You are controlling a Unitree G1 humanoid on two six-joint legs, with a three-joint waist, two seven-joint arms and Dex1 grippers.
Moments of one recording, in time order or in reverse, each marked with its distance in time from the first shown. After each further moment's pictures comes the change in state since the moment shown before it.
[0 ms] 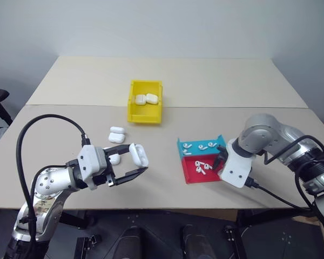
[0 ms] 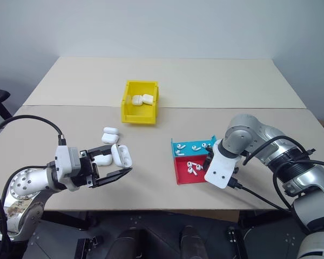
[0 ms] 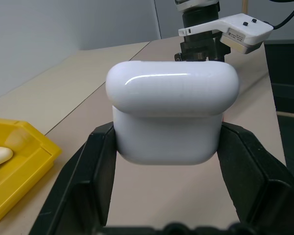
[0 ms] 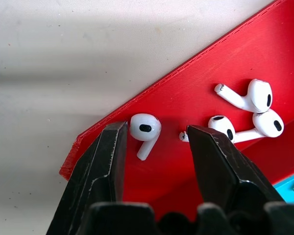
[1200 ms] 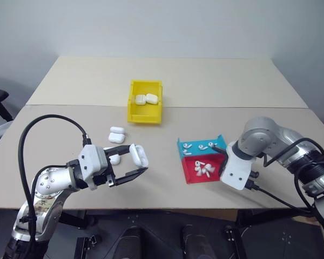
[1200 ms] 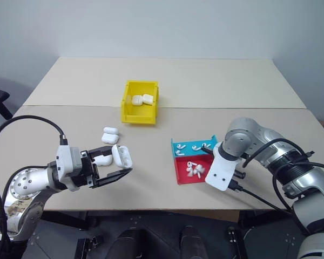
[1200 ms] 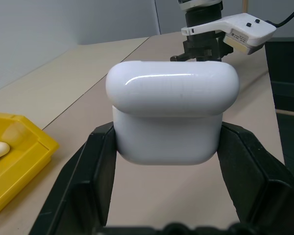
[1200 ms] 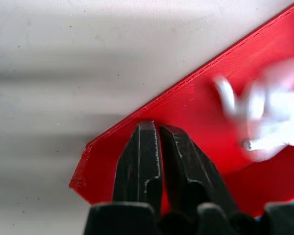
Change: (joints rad) left arm 0.000 0.007 -0.004 -0.001 0.001 0.021 0.003; right arm 0.021 0.004 0.000 0.001 -0.028 -0.002 0.000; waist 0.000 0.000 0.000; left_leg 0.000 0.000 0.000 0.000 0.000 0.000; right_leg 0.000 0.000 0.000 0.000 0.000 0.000
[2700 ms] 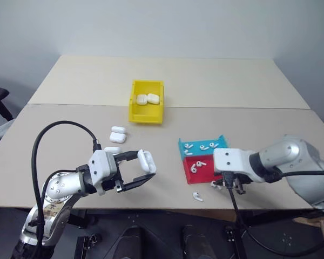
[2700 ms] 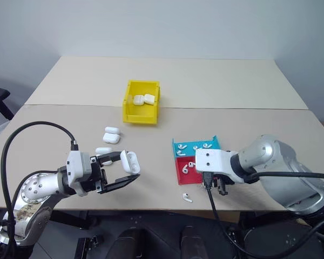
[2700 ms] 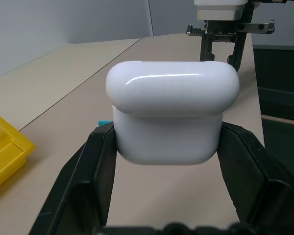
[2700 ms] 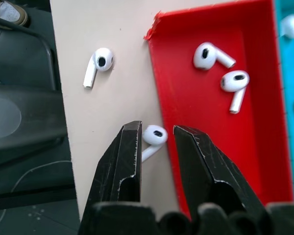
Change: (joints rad) left arm 0.019 -0.029 -0.070 -0.035 0.013 0.017 0.035; right arm 0.356 -0.168 -0.308 -0.885 0.367 1.679 -0.359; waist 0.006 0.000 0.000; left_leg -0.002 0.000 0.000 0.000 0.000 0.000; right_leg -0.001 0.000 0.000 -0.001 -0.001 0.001
